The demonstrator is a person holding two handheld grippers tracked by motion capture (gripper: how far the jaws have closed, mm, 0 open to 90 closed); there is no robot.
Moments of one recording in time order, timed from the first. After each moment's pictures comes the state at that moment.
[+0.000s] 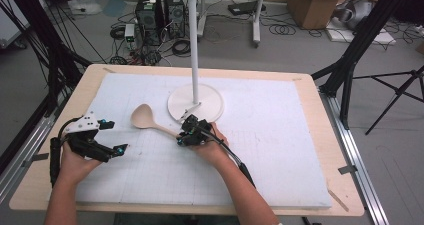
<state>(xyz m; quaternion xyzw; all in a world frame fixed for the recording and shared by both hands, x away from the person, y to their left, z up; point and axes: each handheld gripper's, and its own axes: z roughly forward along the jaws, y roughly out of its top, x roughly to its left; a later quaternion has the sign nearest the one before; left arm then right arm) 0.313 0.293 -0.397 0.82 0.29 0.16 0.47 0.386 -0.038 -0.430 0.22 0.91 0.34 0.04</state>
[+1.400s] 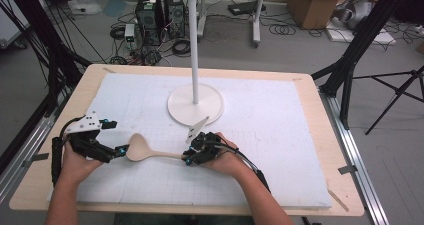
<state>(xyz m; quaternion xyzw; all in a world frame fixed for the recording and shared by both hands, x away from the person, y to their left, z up) 0.311 0.286 -0.392 0.82 0.28 0.16 0.48 0.346 -0.068 -0.427 0.07 0.93 0.35 -0.02</state>
